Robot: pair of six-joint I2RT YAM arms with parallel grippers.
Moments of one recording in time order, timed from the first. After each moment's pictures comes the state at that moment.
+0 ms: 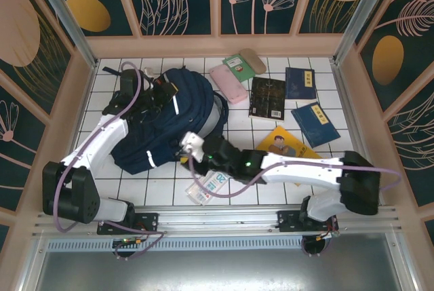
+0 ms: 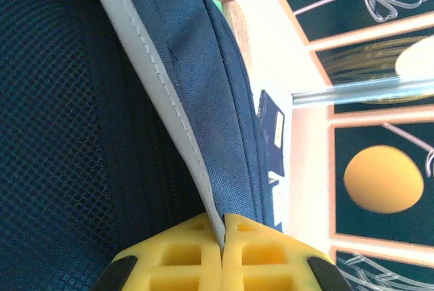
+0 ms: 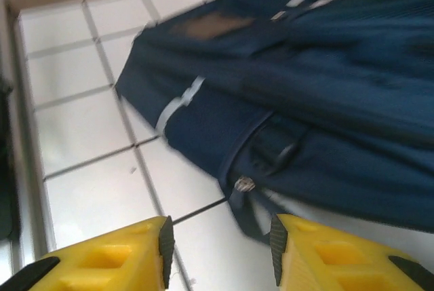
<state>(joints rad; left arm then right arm) -0.23 1.40 1.07 -0.19 0.45 -0.98 1.22 1.38 0.90 0.02 0.14 -0.01</state>
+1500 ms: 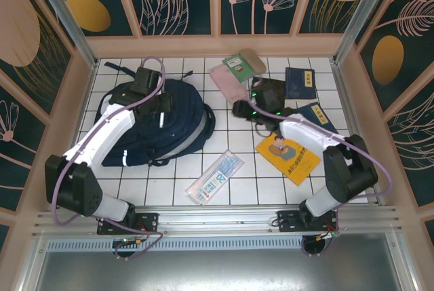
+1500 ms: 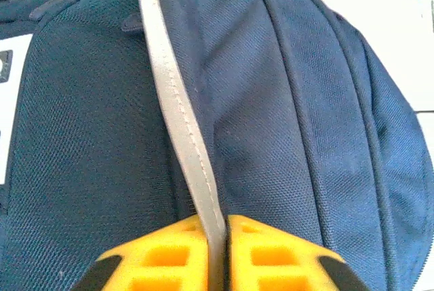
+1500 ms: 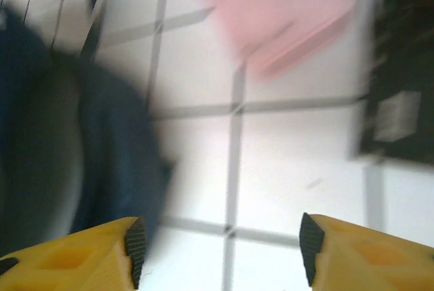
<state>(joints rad) -0.33 1.48 1.24 -0.65 -0.02 -0.36 0.46 1.54 0.98 -0.17 -0.06 0.59</state>
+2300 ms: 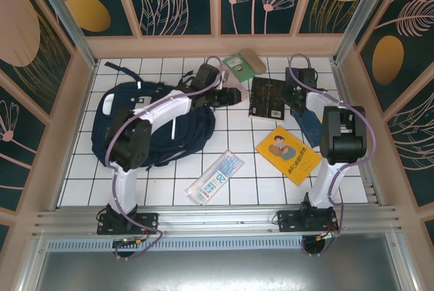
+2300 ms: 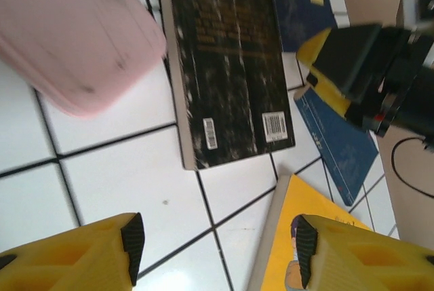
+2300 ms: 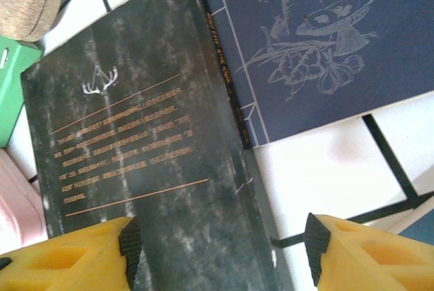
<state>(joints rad) -0.61 2.07 1.59 -0.26 0.41 -0.68 0.02 1.91 1.24 -0.26 -0.17 0.58</state>
